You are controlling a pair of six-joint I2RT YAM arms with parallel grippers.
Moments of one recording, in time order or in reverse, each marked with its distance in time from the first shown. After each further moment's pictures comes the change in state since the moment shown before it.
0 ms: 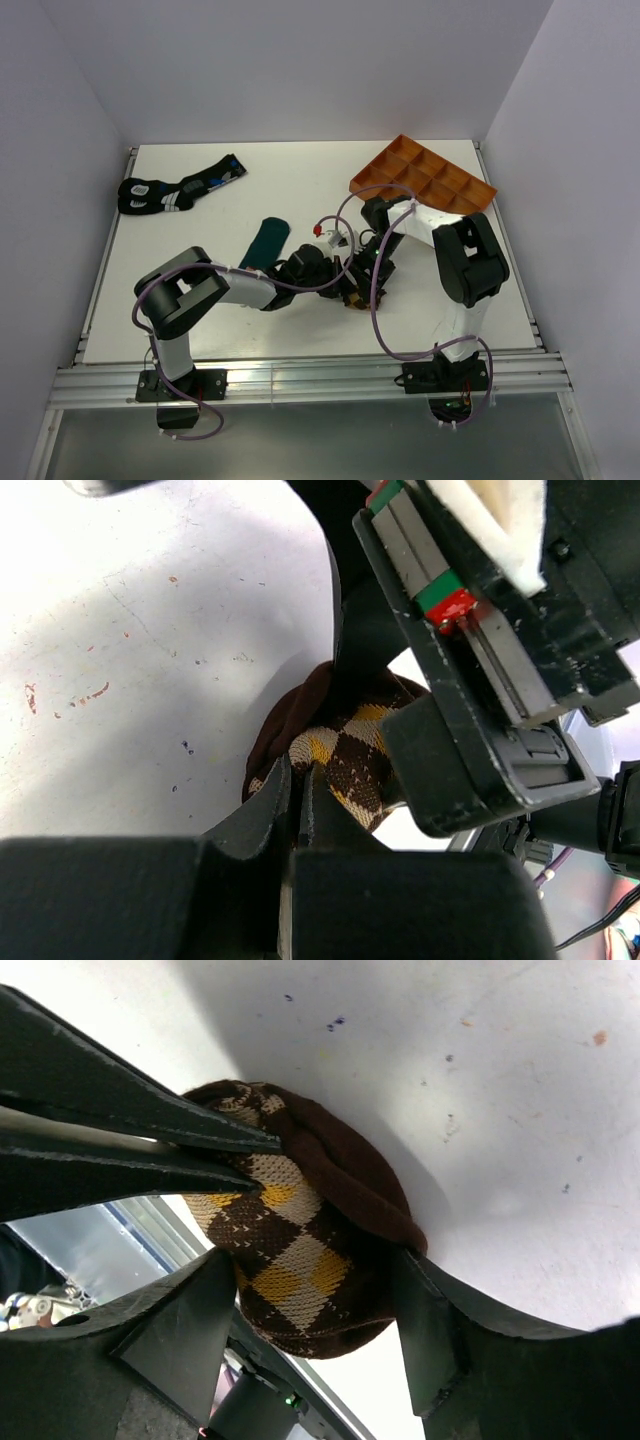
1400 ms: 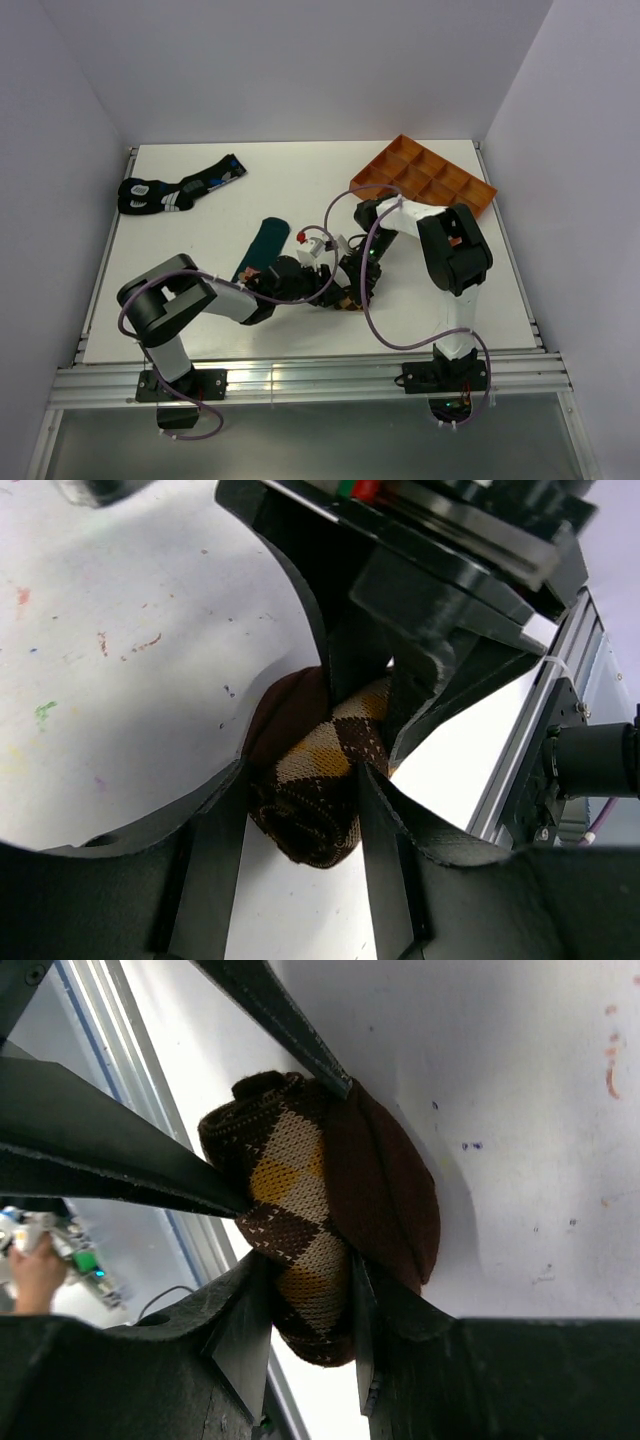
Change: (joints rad) left arm 0.026 -0.106 -0.224 0.225 0.005 0.109; right arm 0.029 0.120 0.082 -0.096 -0.217 -0.263
